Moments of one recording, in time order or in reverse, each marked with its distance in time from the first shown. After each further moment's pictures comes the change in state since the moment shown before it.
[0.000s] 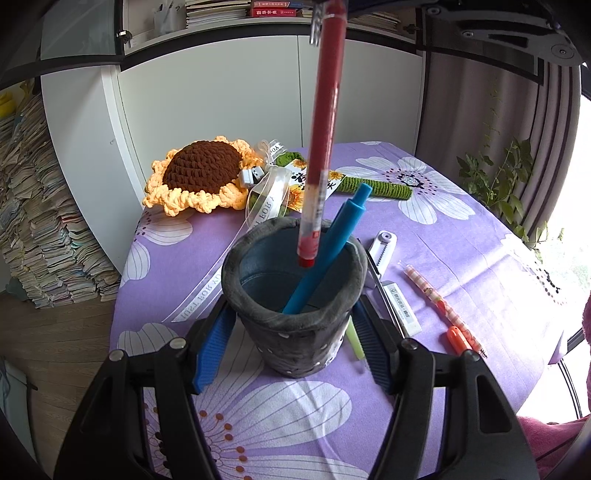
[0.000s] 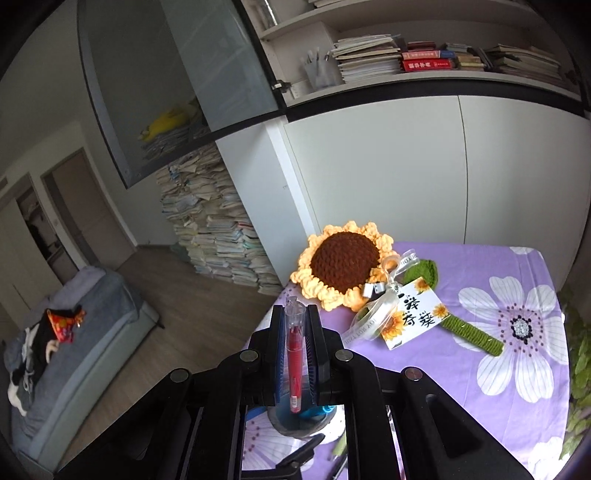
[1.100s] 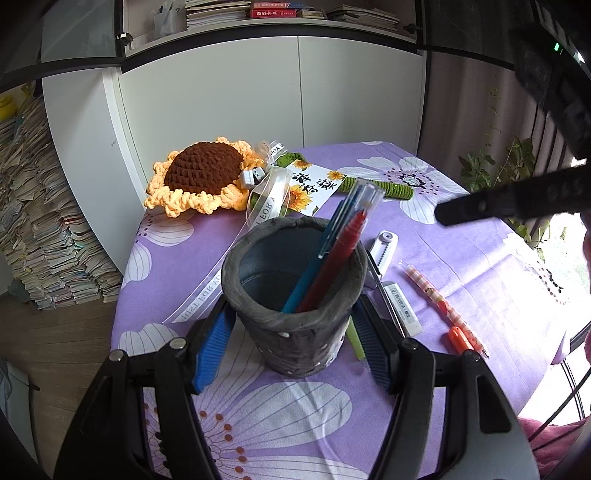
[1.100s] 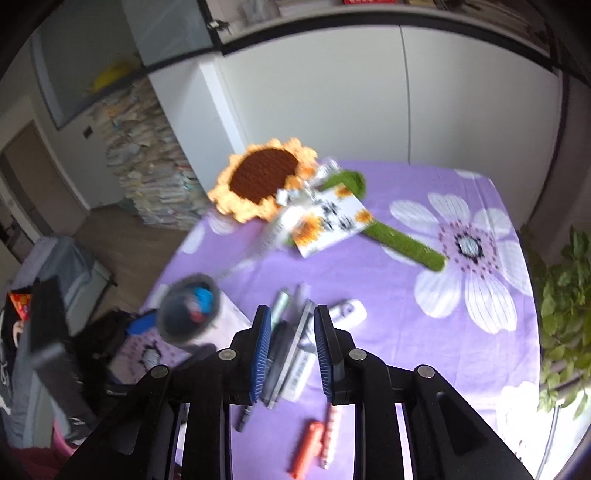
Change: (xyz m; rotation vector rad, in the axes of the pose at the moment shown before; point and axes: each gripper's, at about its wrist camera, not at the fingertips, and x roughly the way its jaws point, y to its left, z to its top) left arm -0.002 0.000 -0.002 0.006 -0.004 0.011; right arm 0.013 -0.079 -0.072 0.085 0.277 -0.194
